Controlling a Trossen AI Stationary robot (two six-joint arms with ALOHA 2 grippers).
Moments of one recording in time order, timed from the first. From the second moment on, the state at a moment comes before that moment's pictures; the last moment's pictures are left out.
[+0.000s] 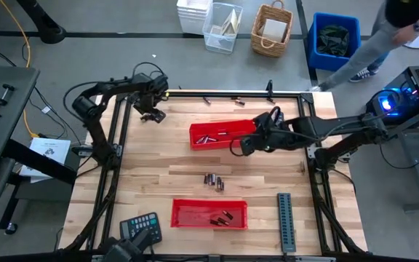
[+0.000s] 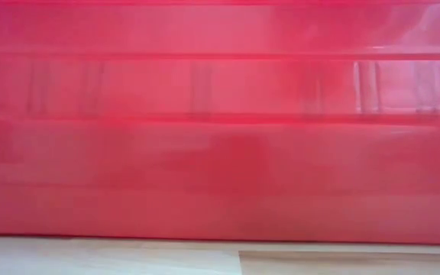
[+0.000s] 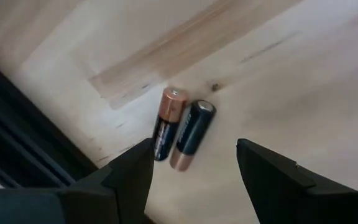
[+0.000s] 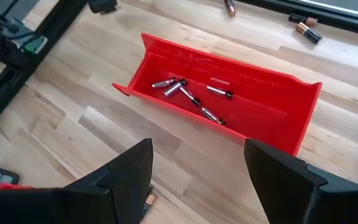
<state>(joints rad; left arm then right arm) 0.95 1.82 1.13 -1.06 -0.19 -0.06 0.15 1.38 1.41 -1.04 0.49 1.07</state>
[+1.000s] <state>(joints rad) 0.84 1.85 1.19 -1.12 -0.23 0.08 0.11 1.38 1.41 -1.12 0.46 0.96</state>
